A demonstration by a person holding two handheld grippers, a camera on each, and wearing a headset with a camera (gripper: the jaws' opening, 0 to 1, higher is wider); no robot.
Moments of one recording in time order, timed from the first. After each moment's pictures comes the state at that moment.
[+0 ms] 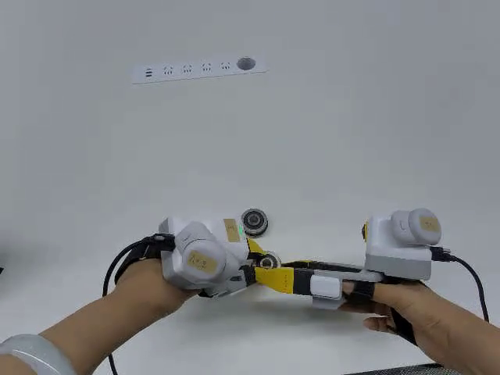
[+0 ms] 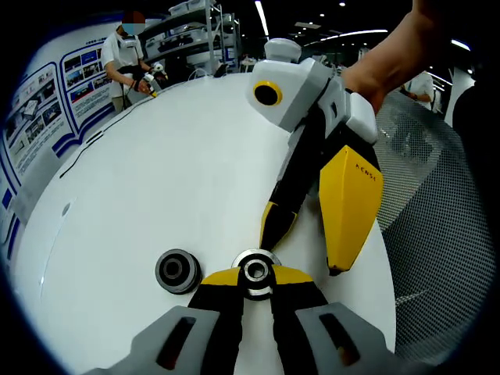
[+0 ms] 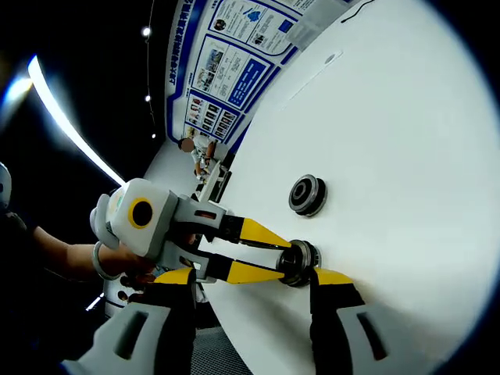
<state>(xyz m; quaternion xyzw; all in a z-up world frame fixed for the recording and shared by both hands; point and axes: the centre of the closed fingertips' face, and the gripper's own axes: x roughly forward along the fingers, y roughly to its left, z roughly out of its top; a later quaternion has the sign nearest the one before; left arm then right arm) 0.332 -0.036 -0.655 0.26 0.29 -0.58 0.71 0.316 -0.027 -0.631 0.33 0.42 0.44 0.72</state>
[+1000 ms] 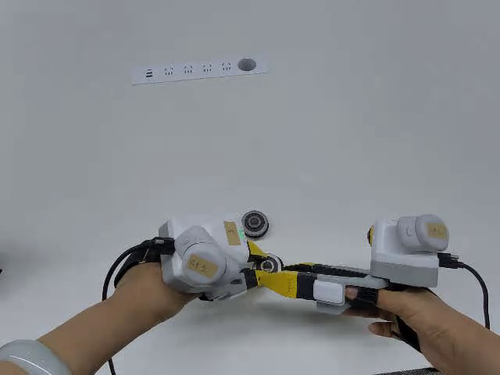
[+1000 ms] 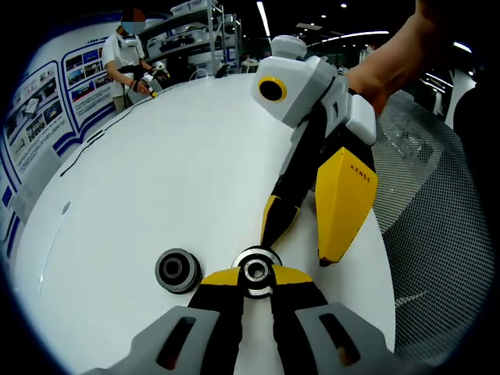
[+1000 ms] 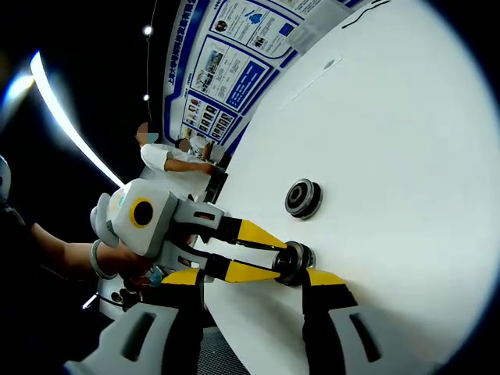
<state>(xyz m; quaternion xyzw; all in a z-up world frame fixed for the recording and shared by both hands) 0.332 -0.036 -0.655 0.26 0.29 -0.58 0.72 0.318 -0.033 -0.630 0.32 0.41 0.43 0.74</state>
